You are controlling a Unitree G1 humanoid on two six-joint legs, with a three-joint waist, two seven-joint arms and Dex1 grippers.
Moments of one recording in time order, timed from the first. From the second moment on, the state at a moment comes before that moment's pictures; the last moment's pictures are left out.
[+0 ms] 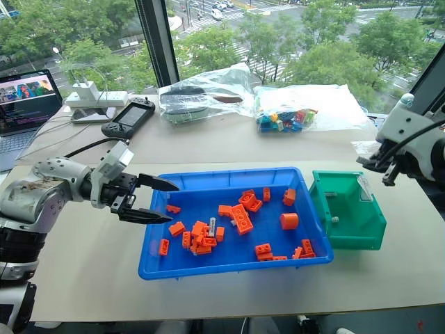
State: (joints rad) left arm -0.65 0.85 -0.08 -0.05 -0.55 0.64 -1.48; right arm -0.51 -1.27 -0.07 0.05 0.06 0.57 1.16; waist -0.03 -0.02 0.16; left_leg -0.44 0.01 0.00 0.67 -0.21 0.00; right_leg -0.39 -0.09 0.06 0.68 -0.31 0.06
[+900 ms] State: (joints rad) left arm -0.65 0.83 -0.04 -0.04 -0.59 0.68 -1.42; right arm -0.64 -0.93 0.20 -0.35 0.24 0.82 1.10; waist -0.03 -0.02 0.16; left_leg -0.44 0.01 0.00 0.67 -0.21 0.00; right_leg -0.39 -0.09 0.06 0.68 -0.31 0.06
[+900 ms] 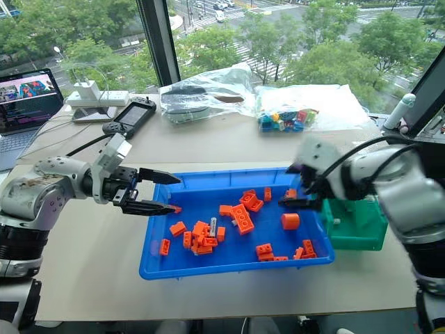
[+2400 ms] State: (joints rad) left arm -0.65 0.86 -0.07 -0.01 -0.51 0.59 -1.44; right arm -0.58 -0.51 -0.01 -0.43 1.23 1.61 -0.23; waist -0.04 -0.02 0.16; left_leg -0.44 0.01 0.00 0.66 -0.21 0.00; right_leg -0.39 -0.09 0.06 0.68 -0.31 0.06
